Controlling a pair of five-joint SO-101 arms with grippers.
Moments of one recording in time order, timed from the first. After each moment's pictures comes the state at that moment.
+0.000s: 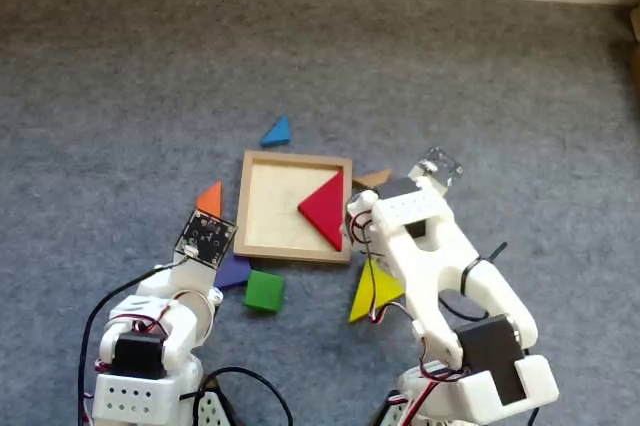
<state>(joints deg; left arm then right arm) 0.0 -104.0 96.0 75.4 -13.1 -23.0 -5.9 40.4 57.9 -55.3</state>
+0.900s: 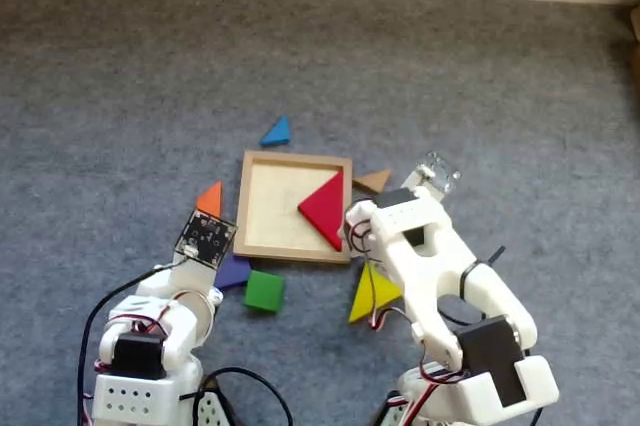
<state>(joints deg) 0.0 -104.0 96.0 75.4 -13.1 -23.8 -5.9 44.6 50.9 -55.3</state>
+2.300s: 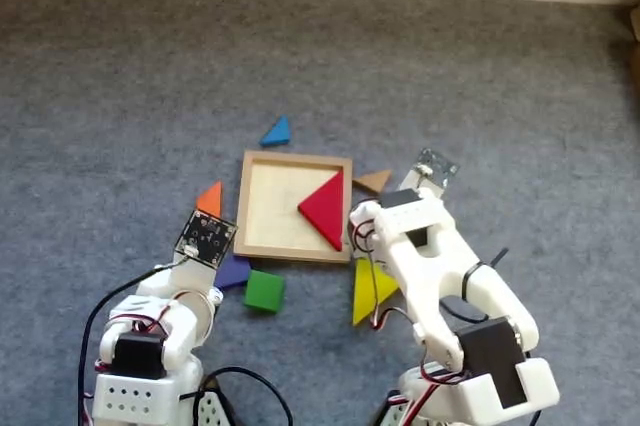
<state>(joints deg) 0.0 -104.0 96.0 75.4 -13.1 -23.7 -6.0 44.9 51.1 -48.6</state>
